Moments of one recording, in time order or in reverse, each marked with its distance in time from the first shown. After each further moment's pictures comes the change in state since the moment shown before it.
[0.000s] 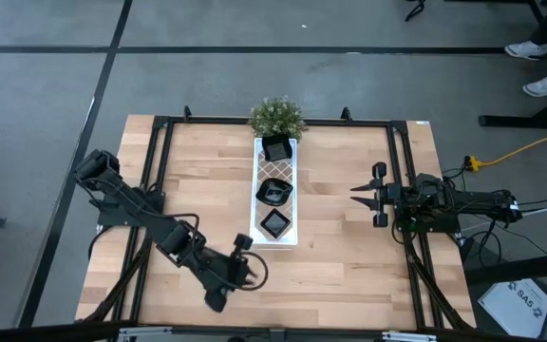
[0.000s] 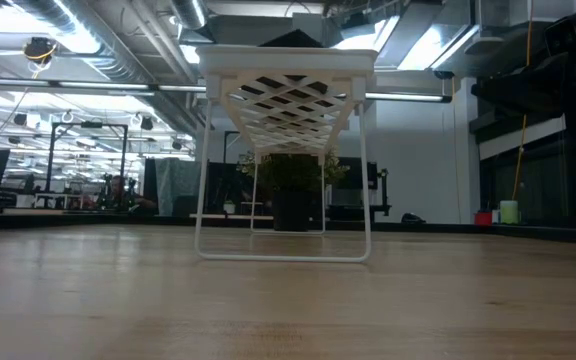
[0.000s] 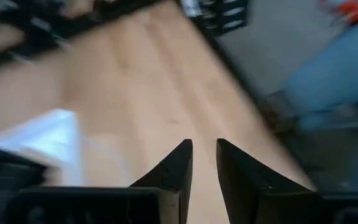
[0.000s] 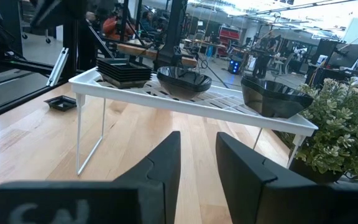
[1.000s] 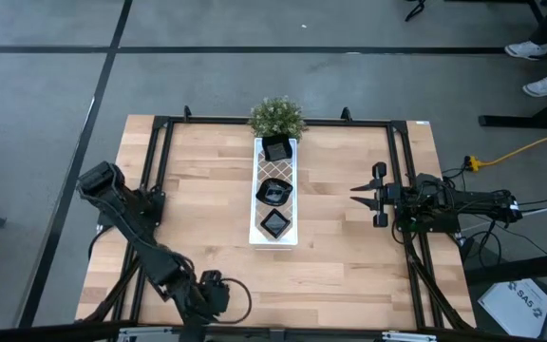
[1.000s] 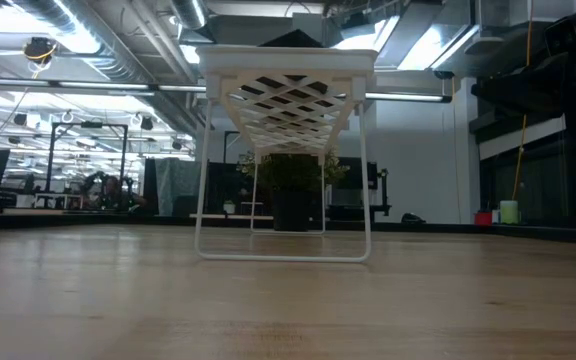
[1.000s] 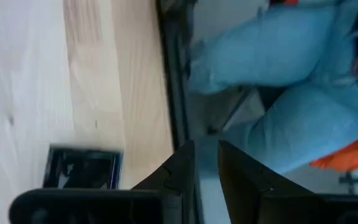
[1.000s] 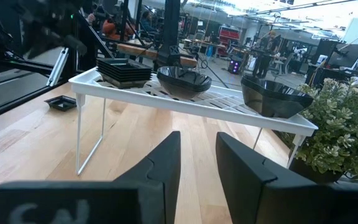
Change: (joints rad) left arm -0.199 0.113 0.000 -0.130 0.285 -0.773; right arm 0.000 0.000 0.000 0.000 0.000 0.000
